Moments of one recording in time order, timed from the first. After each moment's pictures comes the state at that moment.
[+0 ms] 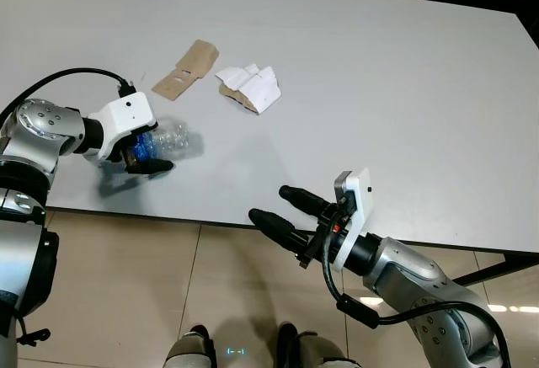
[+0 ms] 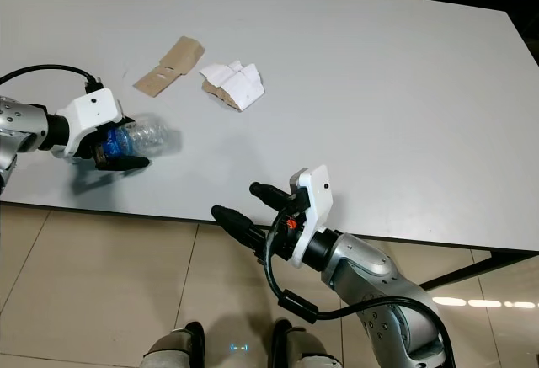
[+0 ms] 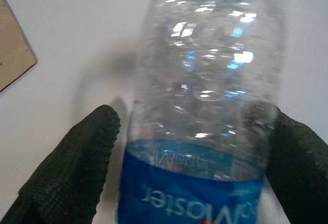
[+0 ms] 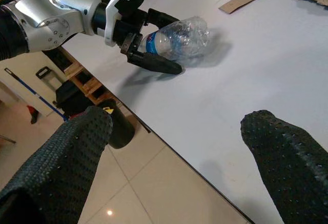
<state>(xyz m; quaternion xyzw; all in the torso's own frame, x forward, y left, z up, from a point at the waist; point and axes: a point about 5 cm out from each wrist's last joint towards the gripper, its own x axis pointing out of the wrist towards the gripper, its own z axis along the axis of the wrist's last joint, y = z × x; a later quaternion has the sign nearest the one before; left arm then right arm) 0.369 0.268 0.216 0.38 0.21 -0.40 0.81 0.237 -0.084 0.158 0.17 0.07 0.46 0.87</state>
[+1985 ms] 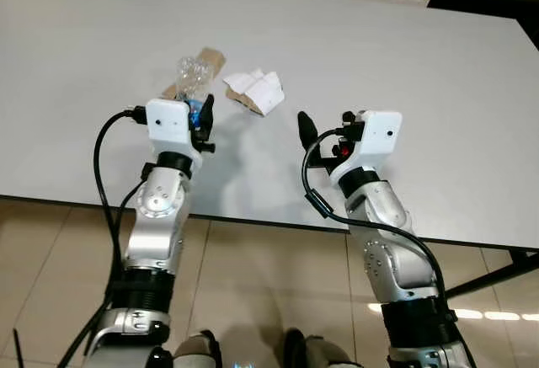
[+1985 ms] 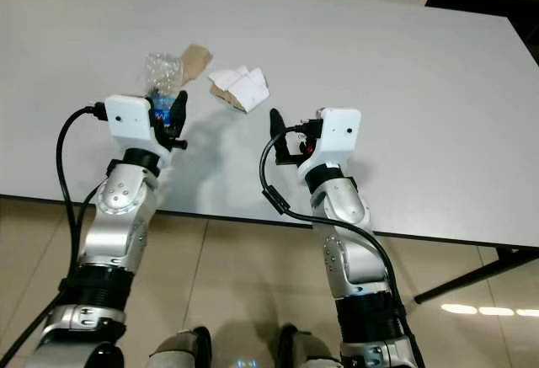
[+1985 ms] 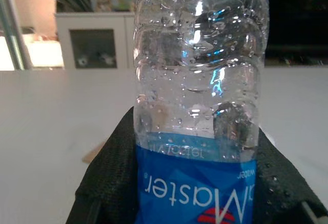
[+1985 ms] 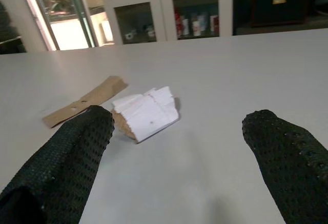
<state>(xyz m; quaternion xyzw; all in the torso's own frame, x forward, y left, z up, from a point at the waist) 0.345 0.147 0.184 0.03 -0.16 -0.04 0.99 0.321 -0.094 0.177 0.11 -0.08 0.13 0.98</state>
